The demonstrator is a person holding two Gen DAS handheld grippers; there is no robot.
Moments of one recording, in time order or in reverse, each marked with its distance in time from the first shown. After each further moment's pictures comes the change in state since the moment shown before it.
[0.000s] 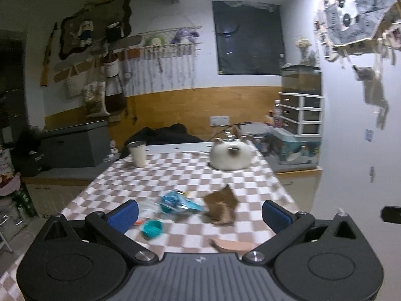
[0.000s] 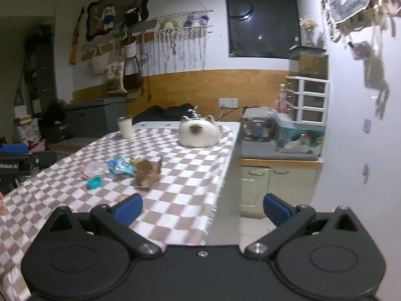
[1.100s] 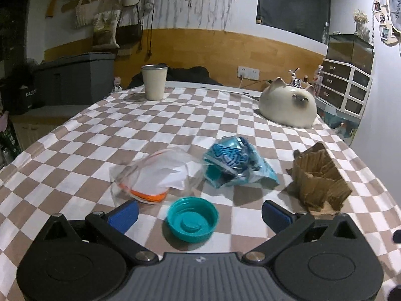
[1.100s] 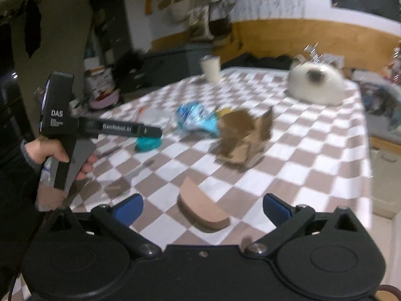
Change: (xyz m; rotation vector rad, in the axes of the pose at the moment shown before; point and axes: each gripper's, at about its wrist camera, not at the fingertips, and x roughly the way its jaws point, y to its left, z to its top) left arm 0.239 0.111 -0.072 -0.158 0.217 -0.019; right arm 0.232 0.091 -0.030 -0.125 0.252 0.439
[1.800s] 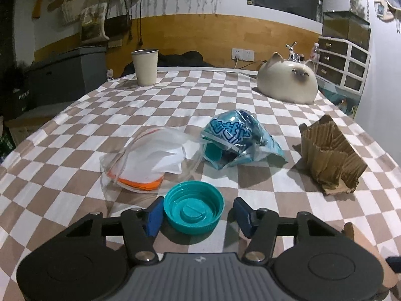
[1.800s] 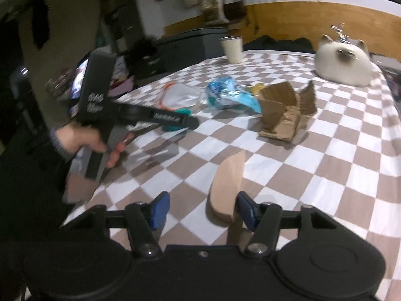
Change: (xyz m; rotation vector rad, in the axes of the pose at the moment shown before) left arm 0.027 -0.006 -0.006 0.076 0.073 0.001; right arm 0.021 0.037 -0.013 0.035 0.044 0.046
